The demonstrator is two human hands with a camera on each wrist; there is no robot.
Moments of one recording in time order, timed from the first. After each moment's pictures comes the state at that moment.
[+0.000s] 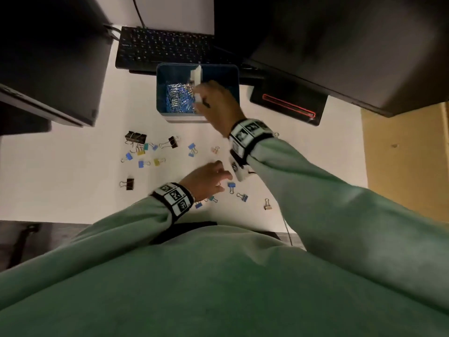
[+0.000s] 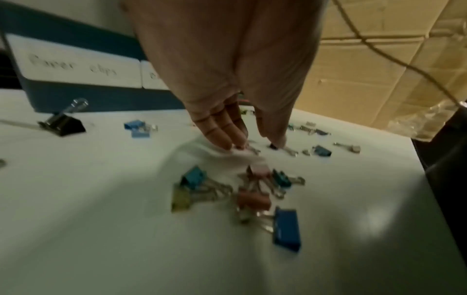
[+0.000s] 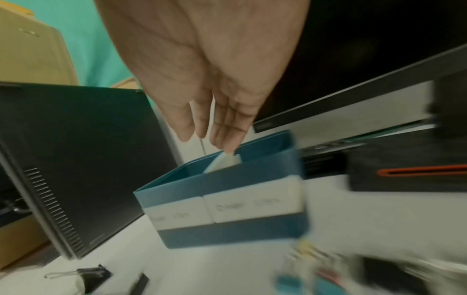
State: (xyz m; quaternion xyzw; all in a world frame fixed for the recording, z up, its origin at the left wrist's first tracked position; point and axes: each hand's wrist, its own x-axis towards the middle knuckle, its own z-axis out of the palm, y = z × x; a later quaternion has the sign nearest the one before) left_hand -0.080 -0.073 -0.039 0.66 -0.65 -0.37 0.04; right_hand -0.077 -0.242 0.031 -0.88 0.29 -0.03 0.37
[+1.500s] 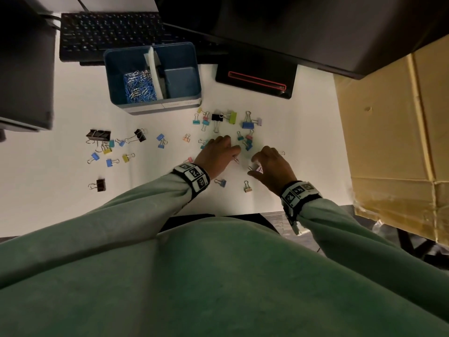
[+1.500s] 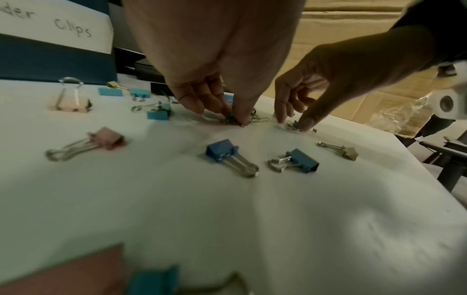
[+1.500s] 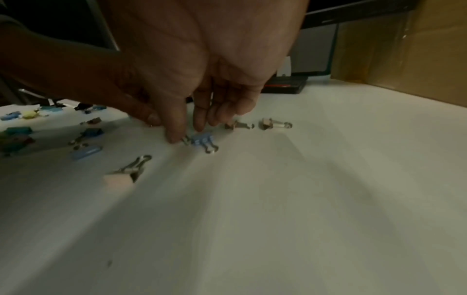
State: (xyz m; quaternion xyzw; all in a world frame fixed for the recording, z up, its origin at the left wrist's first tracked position) left_hand -0.151 -0.147 -0.064 0.66 -0.71 -0.23 0.04; right_hand -0.349 -0.217 -0.044 -0.89 0.37 0.09 0.24
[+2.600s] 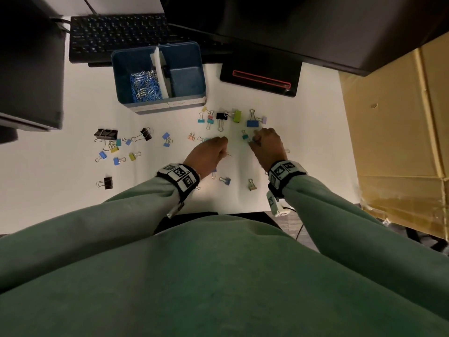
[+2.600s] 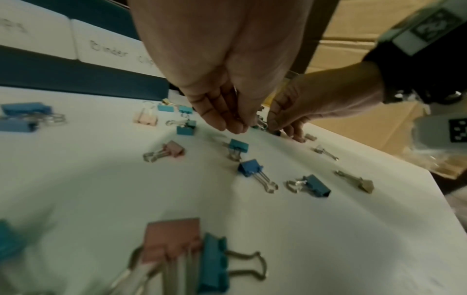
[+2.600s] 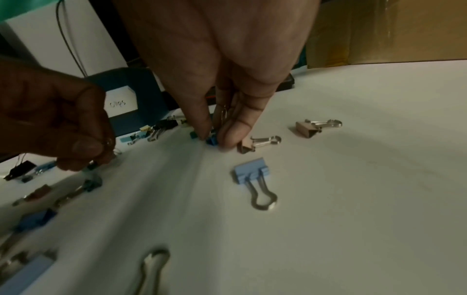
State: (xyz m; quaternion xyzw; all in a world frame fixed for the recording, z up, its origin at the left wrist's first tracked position) left_hand -0.126 -0.127 -0.044 0.71 -0.60 -0.35 0.14; right_hand -0.291 -0.241 -0.048 -0.77 0.55 0.04 0.34
